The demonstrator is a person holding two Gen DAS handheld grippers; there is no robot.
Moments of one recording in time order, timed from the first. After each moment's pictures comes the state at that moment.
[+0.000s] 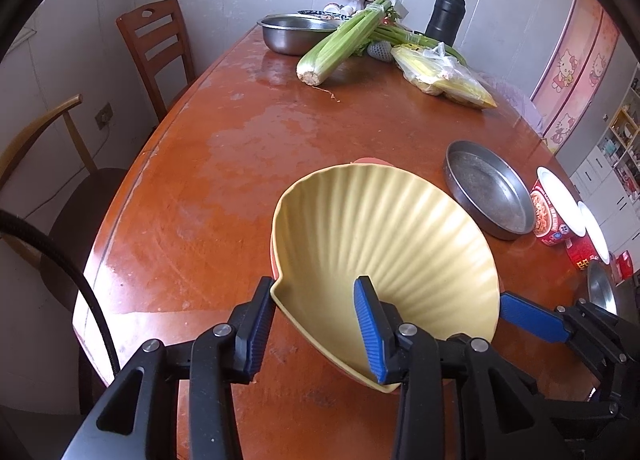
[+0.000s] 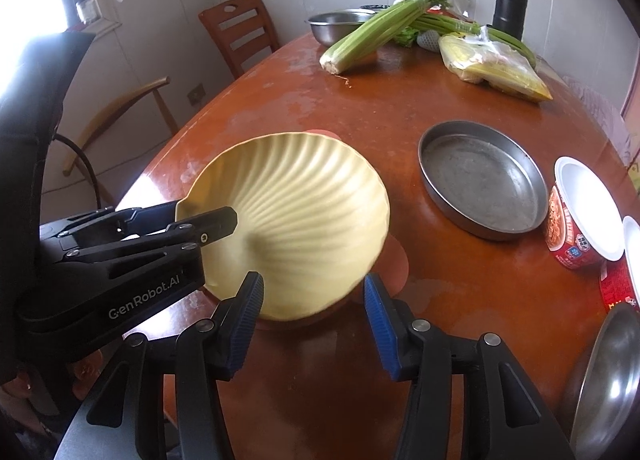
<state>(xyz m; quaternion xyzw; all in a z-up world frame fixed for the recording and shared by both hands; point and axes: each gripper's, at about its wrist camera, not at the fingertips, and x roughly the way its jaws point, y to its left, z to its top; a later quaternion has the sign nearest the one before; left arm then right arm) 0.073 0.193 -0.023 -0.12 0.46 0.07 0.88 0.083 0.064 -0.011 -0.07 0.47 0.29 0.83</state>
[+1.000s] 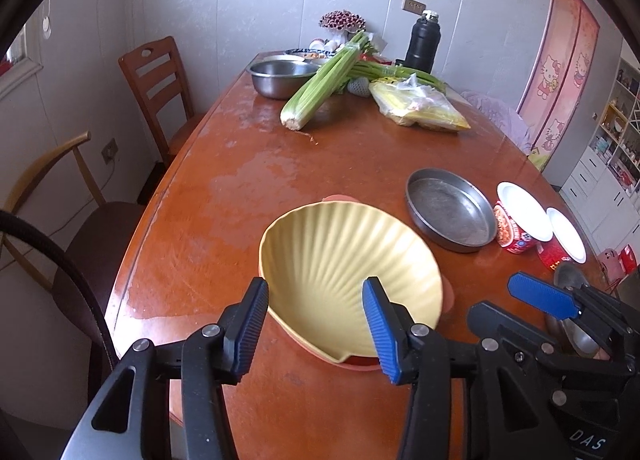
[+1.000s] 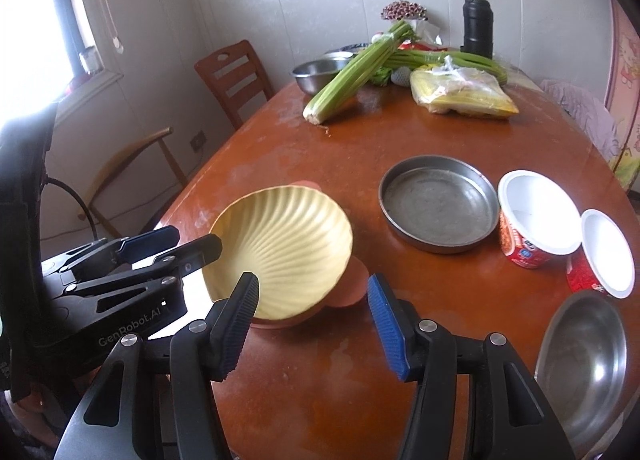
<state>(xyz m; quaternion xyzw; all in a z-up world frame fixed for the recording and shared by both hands) 0.045 0.164 0.029 -0.09 0.41 0.07 0.90 0.066 0.018 0.036 -0.01 0.42 0.29 0.86</state>
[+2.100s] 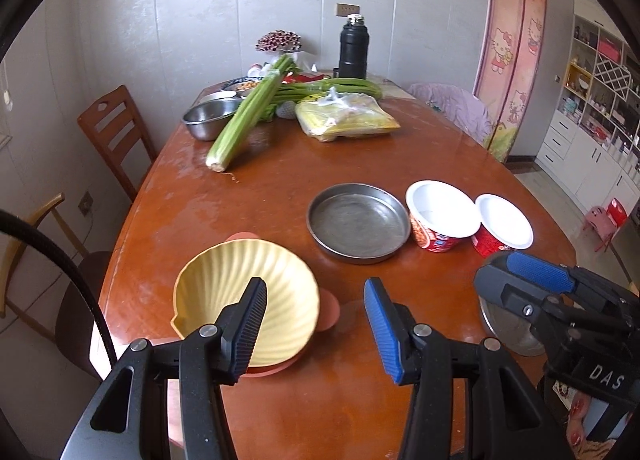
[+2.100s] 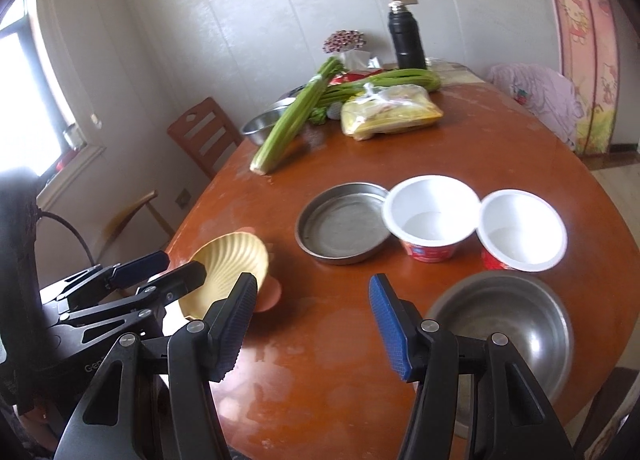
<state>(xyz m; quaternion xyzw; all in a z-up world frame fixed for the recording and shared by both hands) 0.054 0.064 0.076 -0.02 0.40 0.01 0.92 0.060 -0.104 0.071 0.09 0.39 0.24 0.89</state>
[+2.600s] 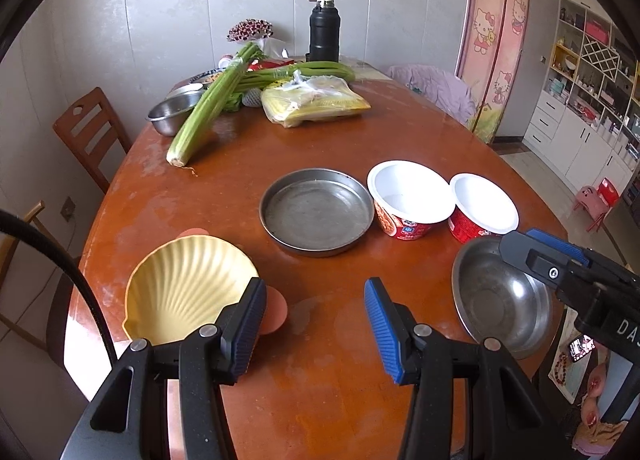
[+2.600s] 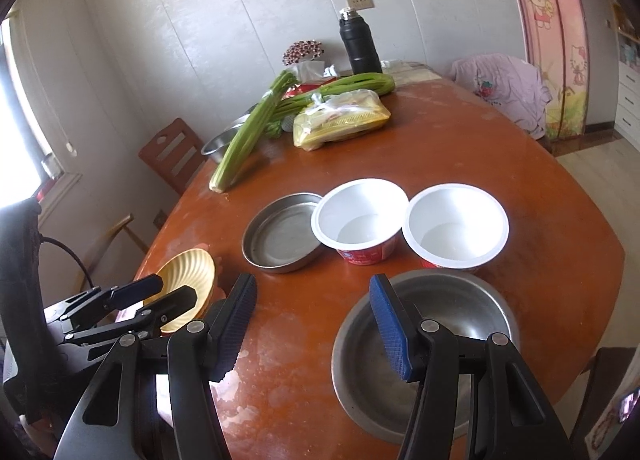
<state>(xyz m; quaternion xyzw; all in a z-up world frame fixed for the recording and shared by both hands) 0.073 0.024 0.056 -0.01 0.42 -0.02 0.91 0.067 -0.162 0.063 0.12 0.38 0.19 0.89</state>
